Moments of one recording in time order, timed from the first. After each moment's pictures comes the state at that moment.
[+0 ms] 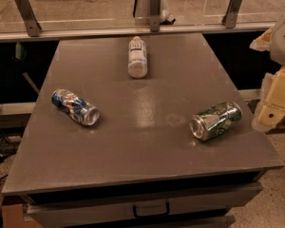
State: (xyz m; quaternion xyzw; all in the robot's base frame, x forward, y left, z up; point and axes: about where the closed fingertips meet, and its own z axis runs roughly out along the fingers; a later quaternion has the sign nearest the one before) arm 0.438 -0.217 0.976 -0.60 0.78 -0.03 0.16
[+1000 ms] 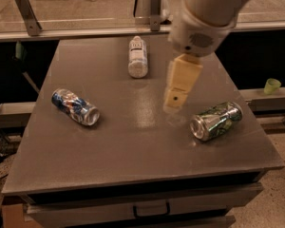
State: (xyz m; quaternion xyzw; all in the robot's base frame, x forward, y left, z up) arm 0.485 -0.071 0.969 -0.66 0.73 0.00 0.18
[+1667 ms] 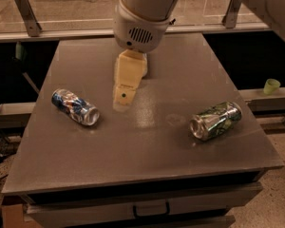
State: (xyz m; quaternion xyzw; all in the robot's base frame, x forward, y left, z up) arm 0.487 0.035 0.973 -0.70 0.69 0.04 0.19
